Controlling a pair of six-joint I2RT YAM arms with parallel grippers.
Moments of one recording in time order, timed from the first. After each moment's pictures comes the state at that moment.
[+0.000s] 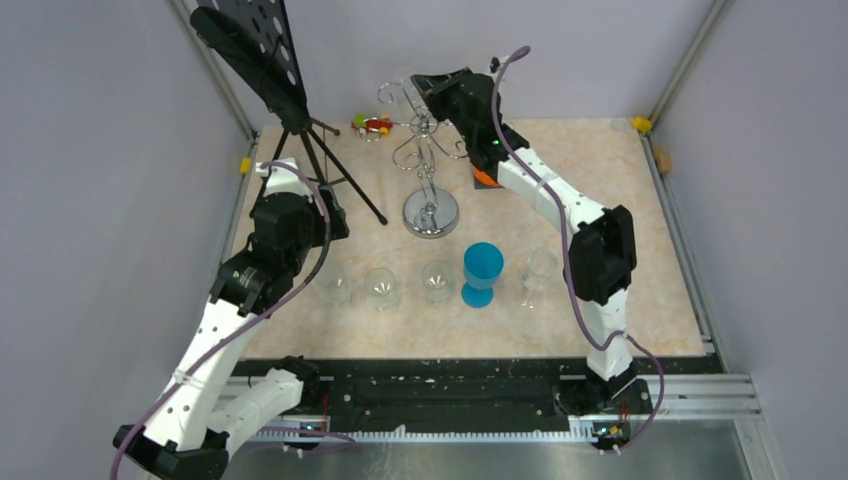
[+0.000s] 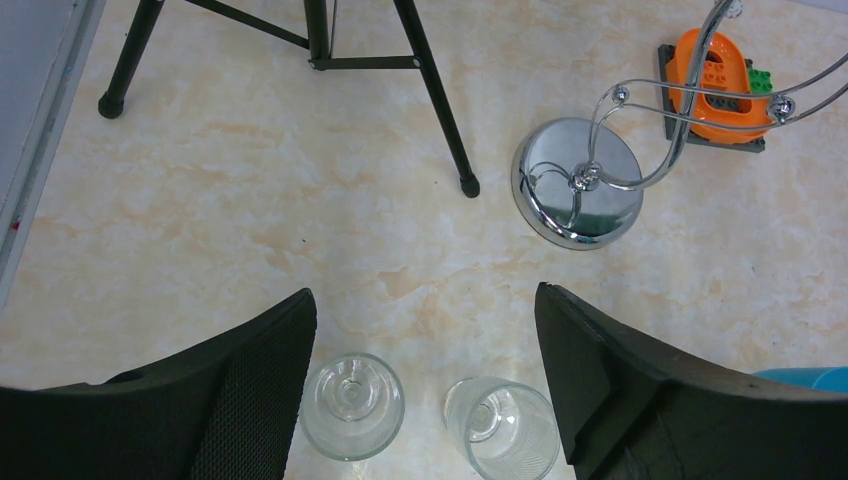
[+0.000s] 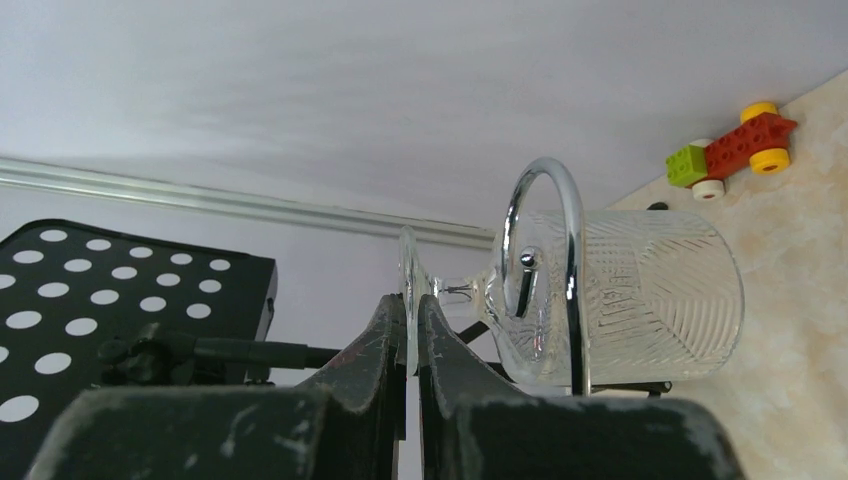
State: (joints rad) left arm -0.40 0.87 1.07 -0.64 -0.36 -0.39; right arm 0.61 2.05 1.98 0.09 0.19 1.31
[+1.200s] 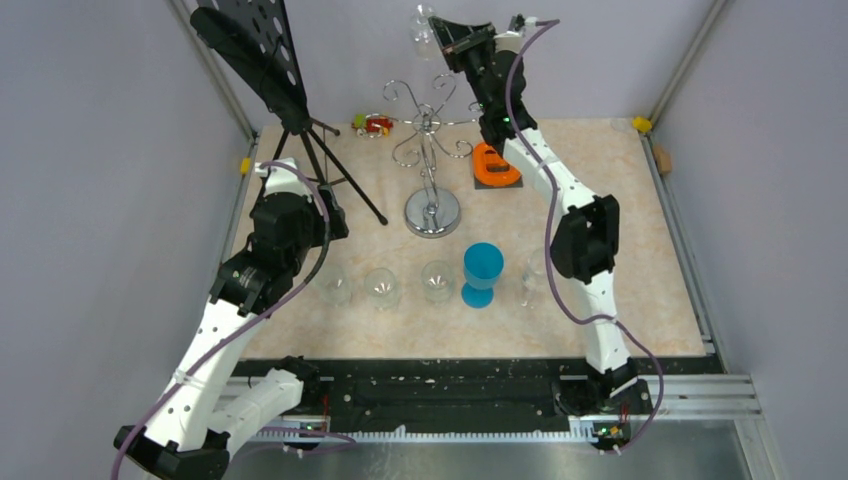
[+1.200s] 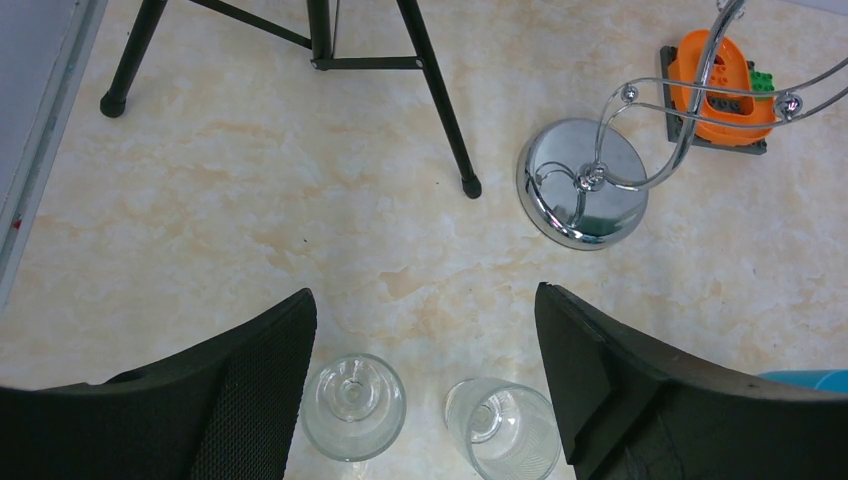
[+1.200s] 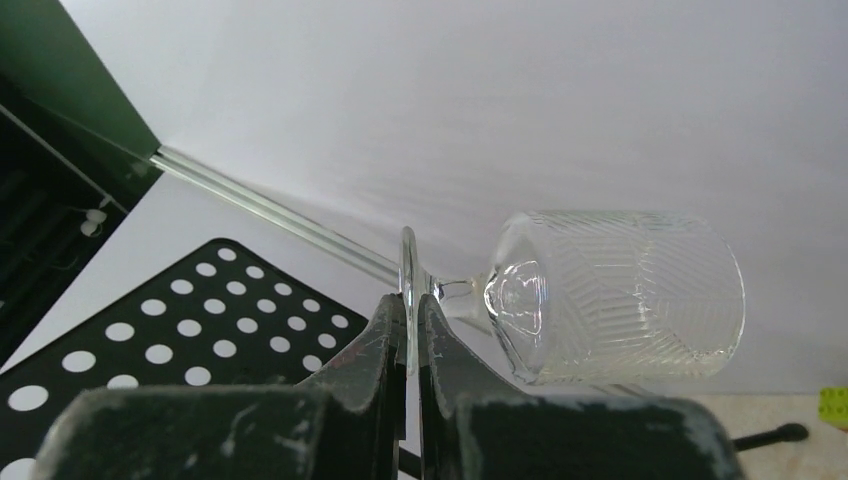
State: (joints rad) left arm -0.39 0.87 1.07 -0.63 -0.35 -0.39; right arm 0.48 2.28 2.29 0.40 0.06 1.23
